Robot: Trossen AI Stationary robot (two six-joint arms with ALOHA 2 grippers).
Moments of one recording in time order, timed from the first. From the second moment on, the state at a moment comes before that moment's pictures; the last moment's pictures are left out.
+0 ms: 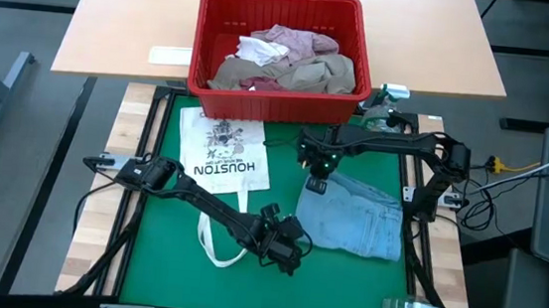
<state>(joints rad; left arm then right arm) -0.38 2.24 1.80 -0.70 -0.52 -0.73 -0.25 1.75 1.30 -0.95 -0.09 0.00</state>
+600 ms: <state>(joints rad) -0.37 2.24 1.80 -0.70 -0.51 -0.73 -0.25 1.75 1.30 -0.99 0.03 0.00</state>
